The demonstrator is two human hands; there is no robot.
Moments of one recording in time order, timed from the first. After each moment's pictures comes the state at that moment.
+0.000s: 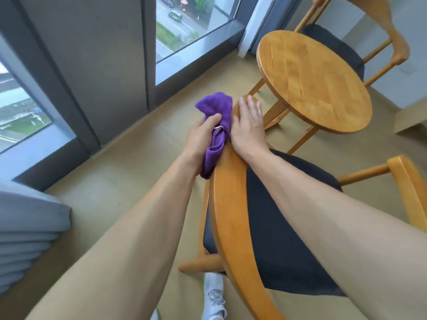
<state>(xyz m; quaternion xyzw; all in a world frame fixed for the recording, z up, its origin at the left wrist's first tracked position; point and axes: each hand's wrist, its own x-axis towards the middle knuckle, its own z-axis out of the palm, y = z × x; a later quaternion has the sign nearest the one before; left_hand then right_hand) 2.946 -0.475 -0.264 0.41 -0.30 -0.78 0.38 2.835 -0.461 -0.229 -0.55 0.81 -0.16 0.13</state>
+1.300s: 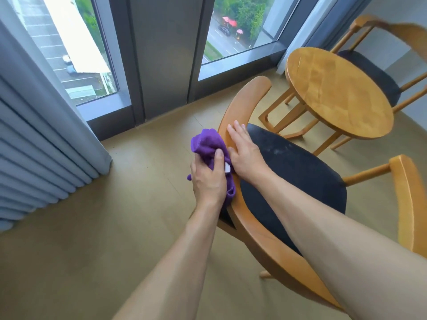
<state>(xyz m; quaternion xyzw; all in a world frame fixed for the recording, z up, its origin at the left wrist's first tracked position) 2.953 -0.218 -0.253 0.66 -0.32 -0.49 0.47 2.864 -0.268 -0.215 -0.71 0.66 -0.11 0.24</state>
